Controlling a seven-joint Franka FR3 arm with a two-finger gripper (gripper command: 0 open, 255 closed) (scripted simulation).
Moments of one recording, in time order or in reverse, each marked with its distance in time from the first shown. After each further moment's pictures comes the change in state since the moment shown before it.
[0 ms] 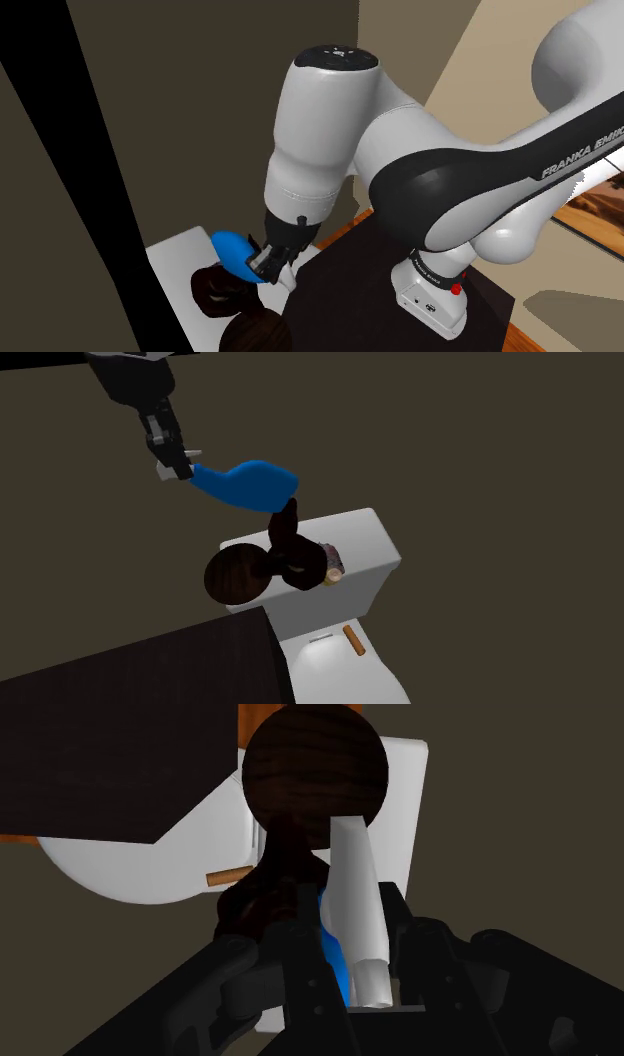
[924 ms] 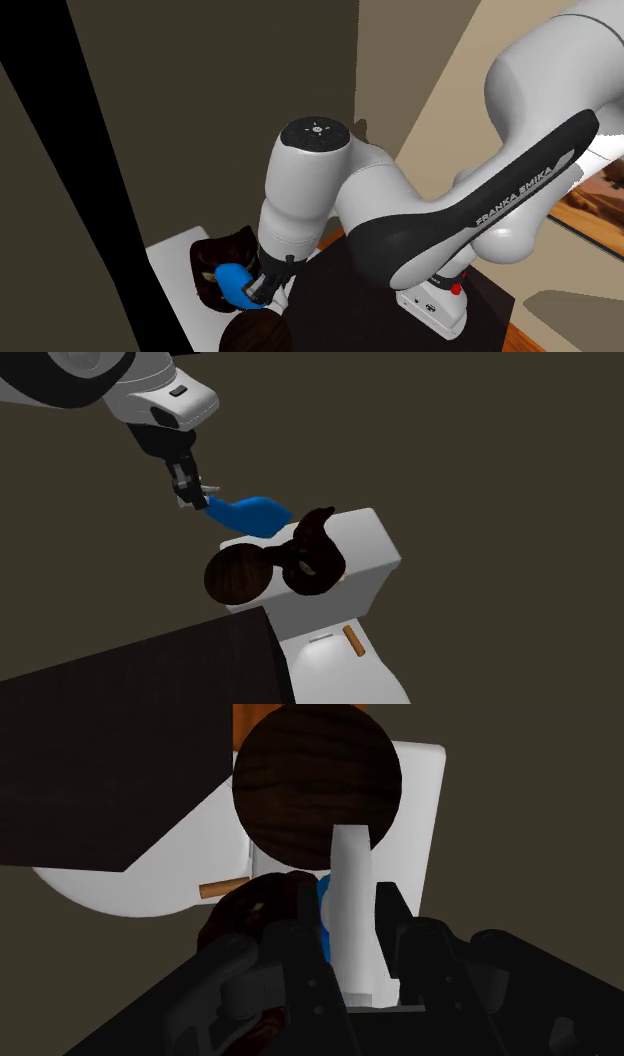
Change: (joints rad) arm -0.020 0.138 0.048 -0.088 -0.059 0.212 0.054
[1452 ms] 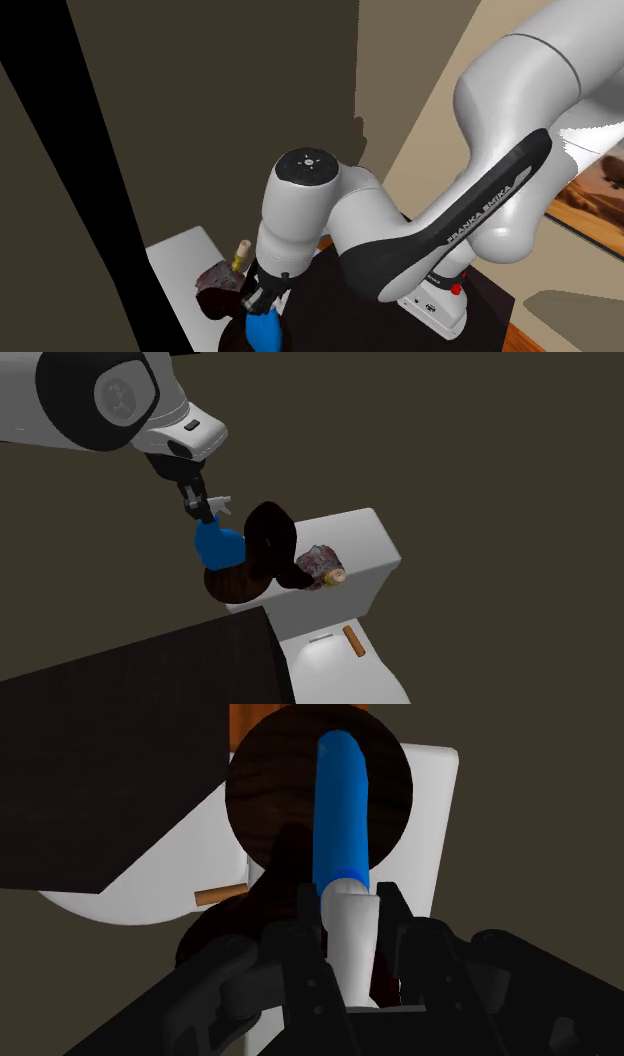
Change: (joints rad) arm -0.018 0.106 0.020 -0.034 -0.080 0.126 0.060
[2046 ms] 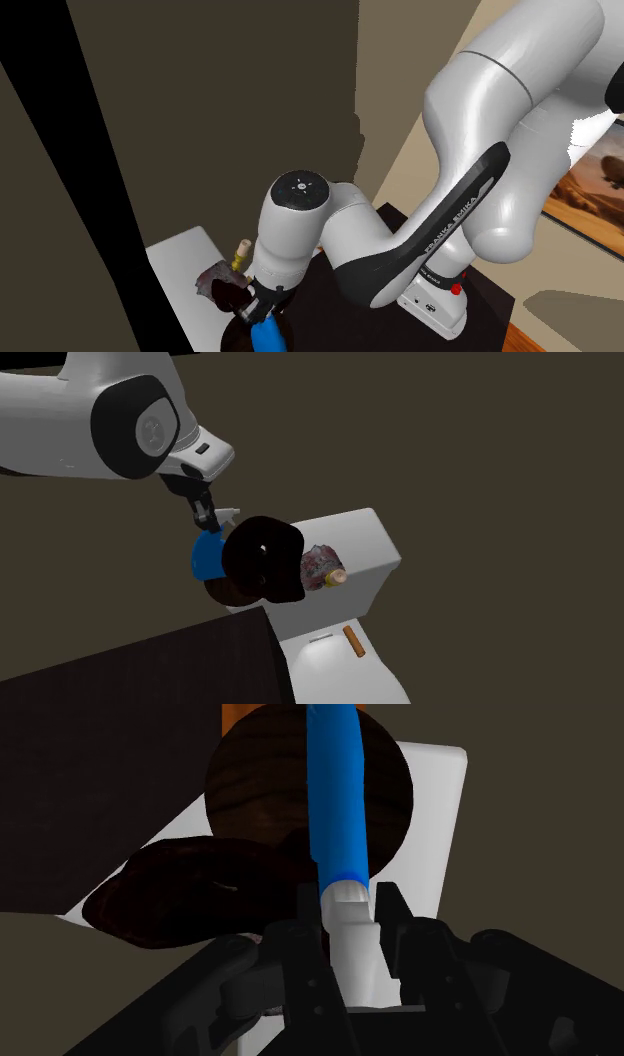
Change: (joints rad) arm -0.007 0.117 -0.007 -0.010 -0.130 0.112 0.092
